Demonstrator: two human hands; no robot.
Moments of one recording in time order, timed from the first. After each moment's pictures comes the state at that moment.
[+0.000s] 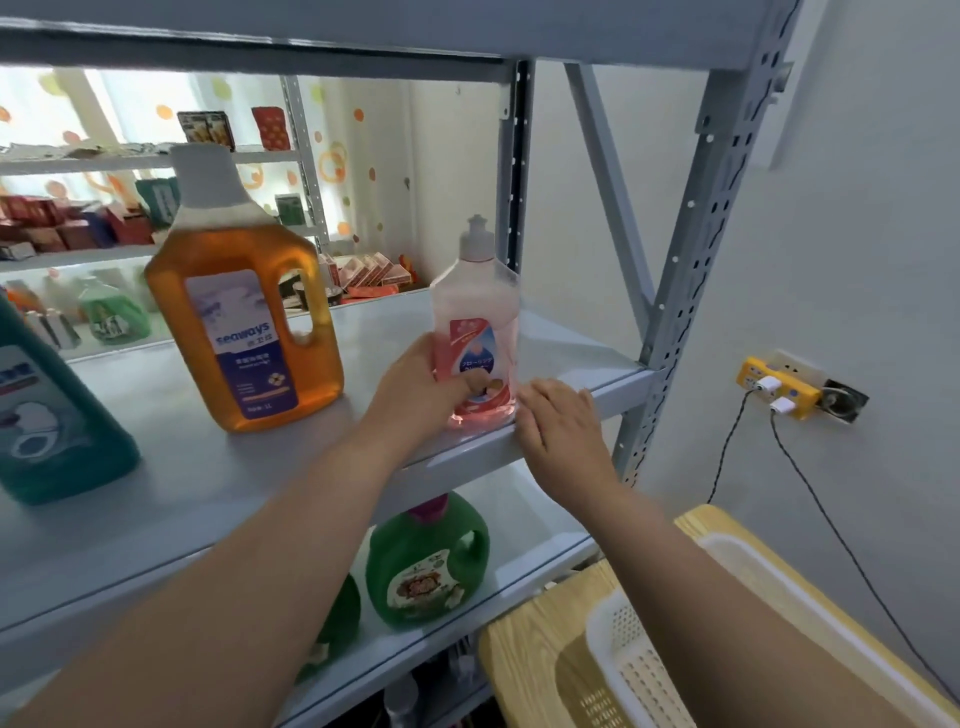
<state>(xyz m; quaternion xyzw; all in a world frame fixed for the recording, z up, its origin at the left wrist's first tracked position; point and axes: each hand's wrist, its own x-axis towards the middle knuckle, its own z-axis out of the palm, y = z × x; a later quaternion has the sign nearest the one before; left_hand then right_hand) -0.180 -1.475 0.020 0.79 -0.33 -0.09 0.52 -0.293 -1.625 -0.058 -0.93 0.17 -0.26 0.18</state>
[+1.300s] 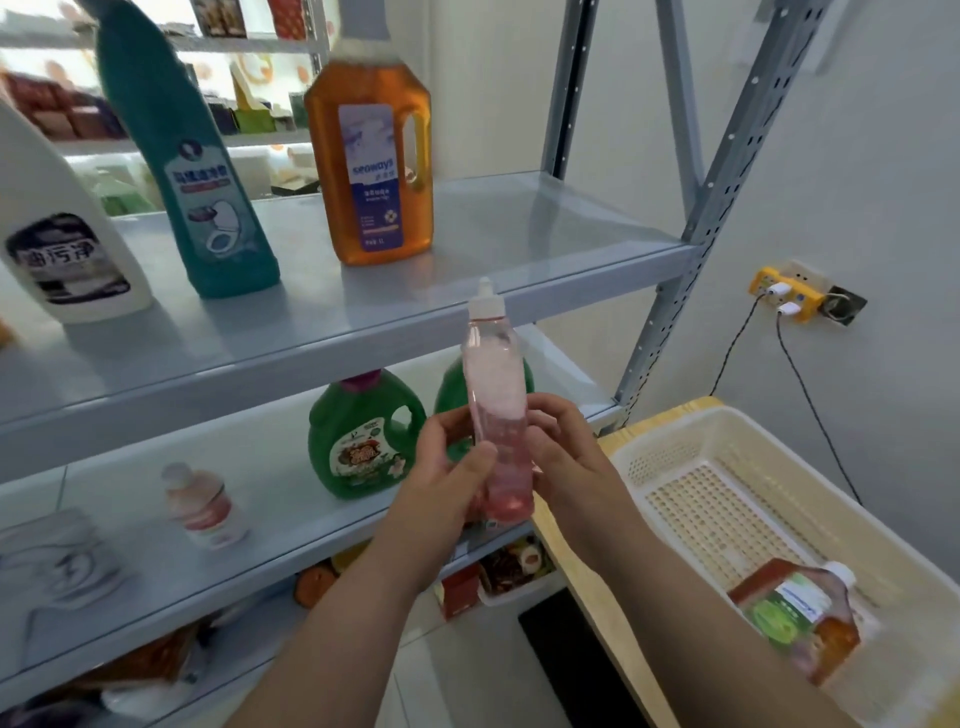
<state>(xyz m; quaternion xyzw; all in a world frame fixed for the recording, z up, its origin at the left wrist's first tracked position) -0.339 -1.256 -0.106 0.57 -0.23 -0.31 0.72 -0.431 -1.388 -0.095 -0.65 0.13 -0.20 0.72</state>
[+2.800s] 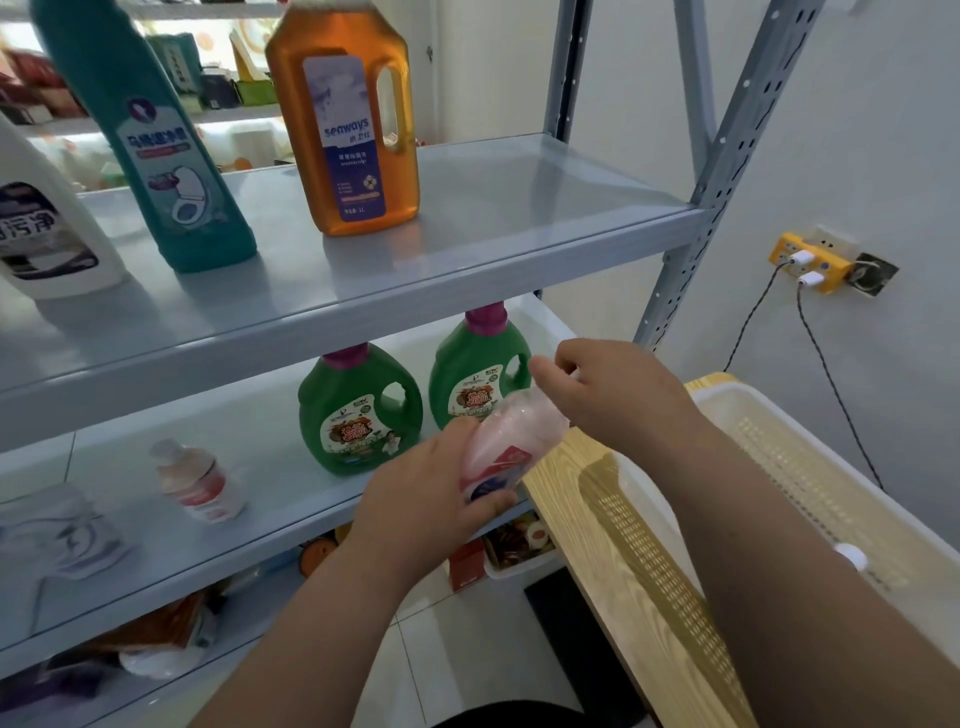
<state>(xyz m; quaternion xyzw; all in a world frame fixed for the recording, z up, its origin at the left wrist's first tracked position) -0.342 -1.257 -0.121 0.85 -0.44 0.01 0.28 -0.417 -1.462 -0.041 -0.96 0.21 -0.12 0.15</state>
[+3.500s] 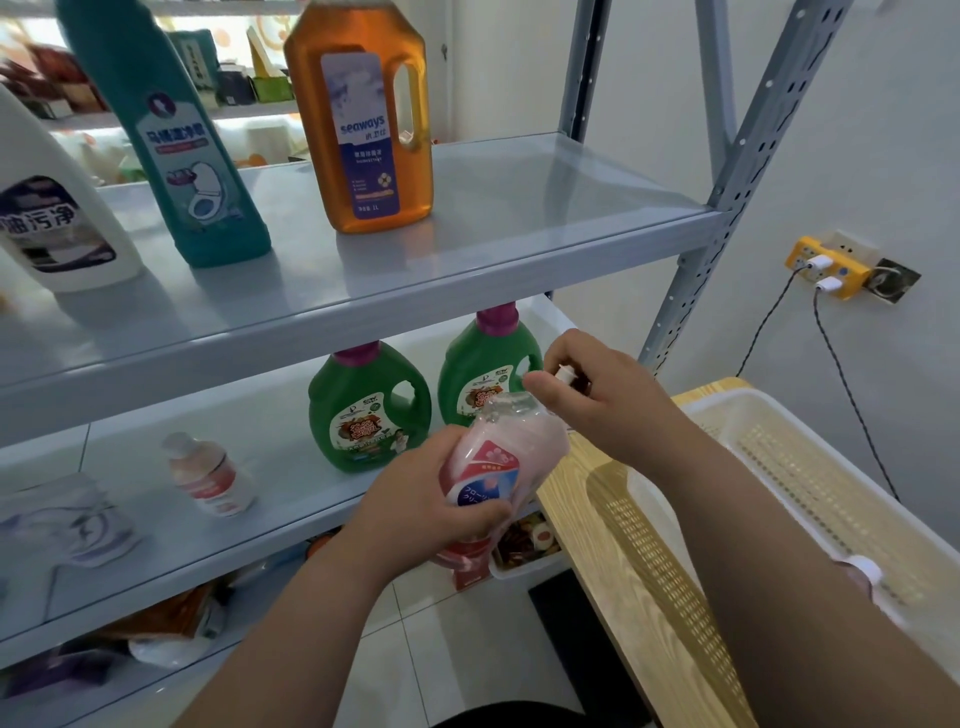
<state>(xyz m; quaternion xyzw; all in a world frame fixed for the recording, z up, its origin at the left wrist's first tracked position) -0.332 -1.242 -0.119 0.79 -0.38 -0.19 0.44 -0.420 -1.462 -0.058 -0.92 0.09 -0.15 0.35</state>
